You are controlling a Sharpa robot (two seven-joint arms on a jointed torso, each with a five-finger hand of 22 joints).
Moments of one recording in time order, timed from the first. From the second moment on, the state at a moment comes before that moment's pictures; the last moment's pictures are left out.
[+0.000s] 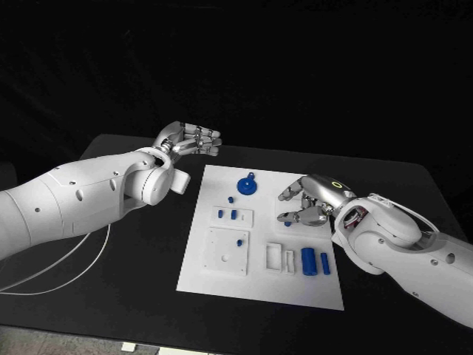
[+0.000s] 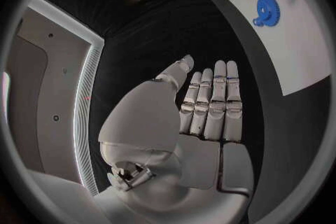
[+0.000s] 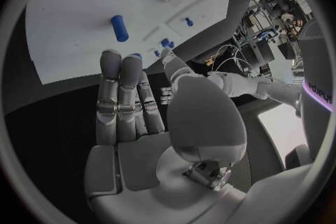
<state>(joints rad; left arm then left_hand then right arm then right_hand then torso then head) 1.32 -0.71 -0.10 1.20 -0.23 -0.32 0.32 1.36 -0.03 0.24 -0.11 0.21 1.03 0.15 0.06 0.06 1.09 0.14 0.06 0.06 1.19 0.11 0.06 0.07 0.09 1.04 0.09 0.08 0.38 0.85 -0.77 0.35 1.60 -1.74 -0.24 -0.20 1.32 -0.19 0.20 -0.01 0.05 1.06 0.09 0.06 0.06 1.07 0.10 0.06 0.06 1.44 -0.02 0.76 0.66 0.15 1.47 -0.04 0.29 1.24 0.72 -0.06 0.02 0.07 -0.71</state>
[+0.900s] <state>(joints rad) 1.31 -0.70 -0.10 1.19 -0.23 -0.32 0.32 1.36 -0.03 0.24 -0.11 0.21 1.03 0.15 0.06 0.06 1.09 0.14 0.06 0.06 1.19 0.11 0.06 0.07 0.09 1.04 0.09 0.08 0.38 0.84 -0.73 0.34 1.55 -1.79 -0.16 -0.25 1.37 -0.18 0.40 -0.04 0.05 1.06 0.09 0.06 0.06 1.10 0.09 0.06 0.06 1.44 -0.02 0.76 0.67 0.16 1.47 -0.04 0.29 1.21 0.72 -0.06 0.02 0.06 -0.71</state>
